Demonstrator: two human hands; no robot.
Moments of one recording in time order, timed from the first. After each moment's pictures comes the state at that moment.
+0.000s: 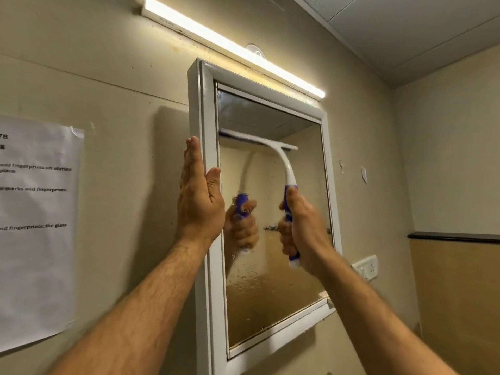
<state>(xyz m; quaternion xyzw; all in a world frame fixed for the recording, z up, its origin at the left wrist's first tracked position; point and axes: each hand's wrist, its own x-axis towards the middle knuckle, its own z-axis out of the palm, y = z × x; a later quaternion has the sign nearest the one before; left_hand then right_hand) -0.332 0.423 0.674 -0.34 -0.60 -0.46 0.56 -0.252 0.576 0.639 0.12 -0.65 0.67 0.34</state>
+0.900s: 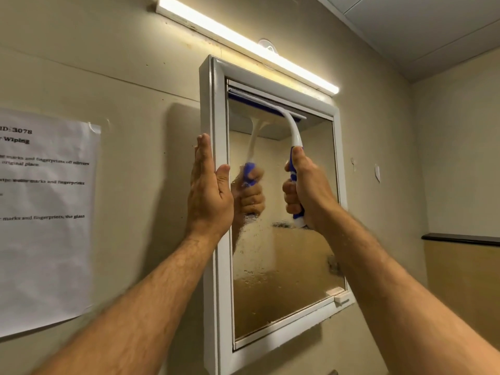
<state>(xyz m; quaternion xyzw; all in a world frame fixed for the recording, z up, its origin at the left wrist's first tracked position) -0.328 0.424 0.673 -0.32 -0.61 -0.46 0.56 -0.254 0.575 0.699 0.13 -0.64 0.67 0.34</state>
